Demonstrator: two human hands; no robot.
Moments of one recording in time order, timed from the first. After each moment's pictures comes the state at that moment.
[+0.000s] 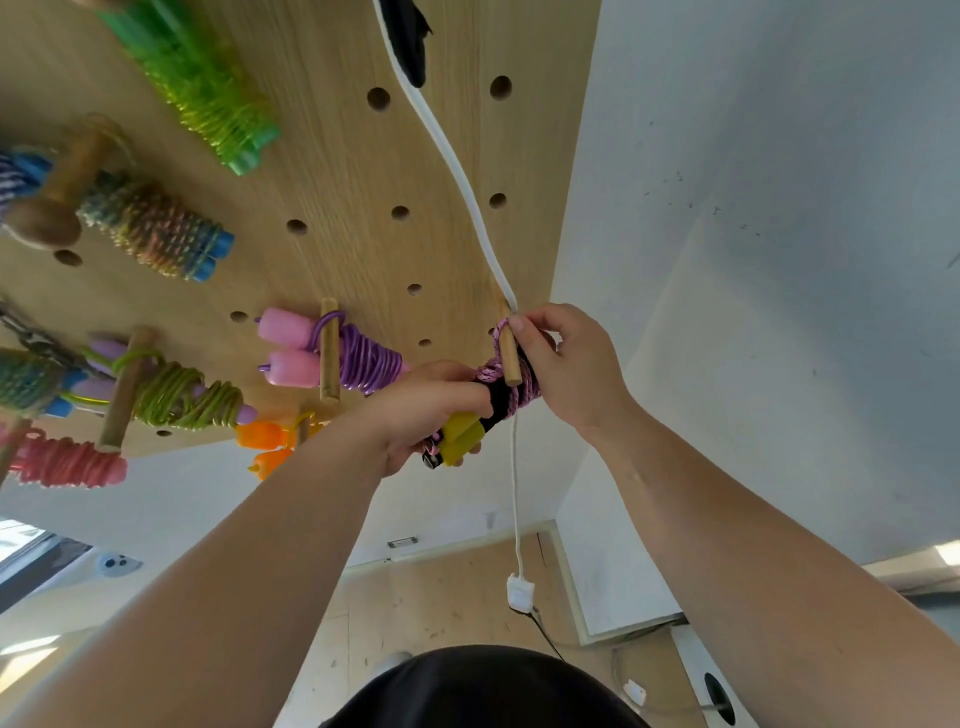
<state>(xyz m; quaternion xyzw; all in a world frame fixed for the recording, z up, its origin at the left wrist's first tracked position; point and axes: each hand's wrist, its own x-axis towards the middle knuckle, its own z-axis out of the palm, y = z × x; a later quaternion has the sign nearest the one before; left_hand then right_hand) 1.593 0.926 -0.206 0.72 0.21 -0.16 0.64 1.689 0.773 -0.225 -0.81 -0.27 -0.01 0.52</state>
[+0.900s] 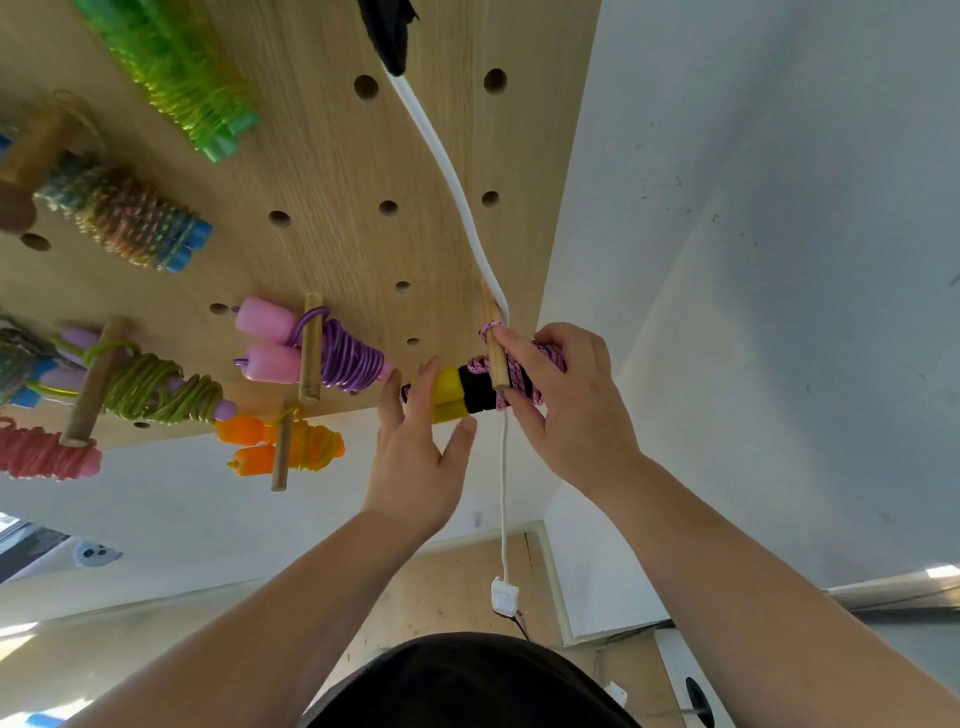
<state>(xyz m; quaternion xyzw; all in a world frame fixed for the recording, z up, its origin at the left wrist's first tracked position) 1.565 0.891 -0.281 0.88 0.21 0.14 0.41 1.686 0.742 -0.267 -0.84 -0.41 -0.21 0.27</state>
